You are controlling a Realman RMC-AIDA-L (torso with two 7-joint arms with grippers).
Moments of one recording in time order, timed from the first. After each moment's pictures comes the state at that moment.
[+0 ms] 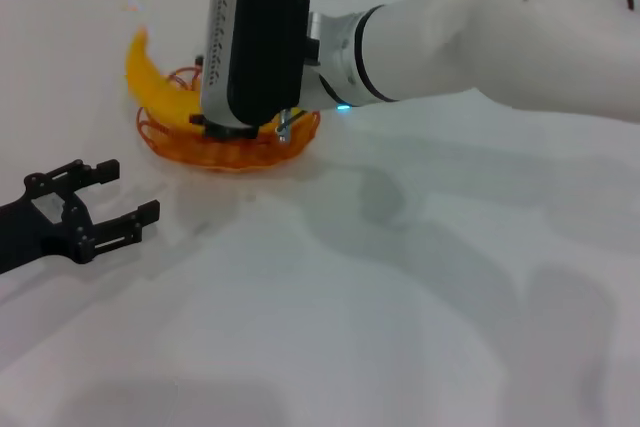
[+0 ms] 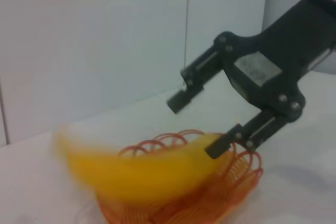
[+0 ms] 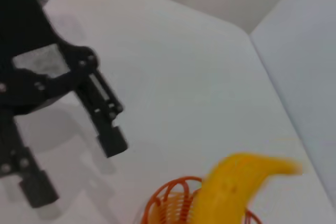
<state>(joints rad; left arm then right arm) -0.38 -2.04 0.72 0.54 1.85 1.38 -1.04 0.83 2.05 -2.06 -1.00 -2.25 -0.54 2.19</state>
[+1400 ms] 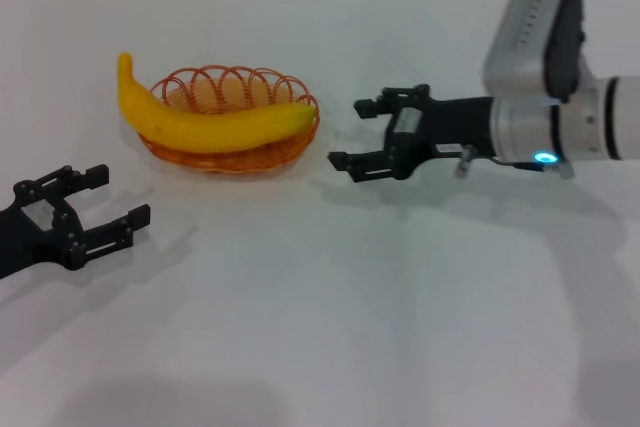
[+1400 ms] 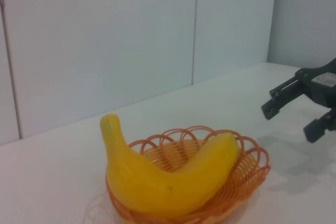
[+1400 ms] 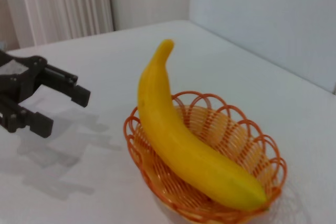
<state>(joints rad) -0.35 -2.04 0.71 0.54 1.83 1.38 -1.02 0.51 2.03 -1.43 -0.75 -1.67 -0.98 1.48</state>
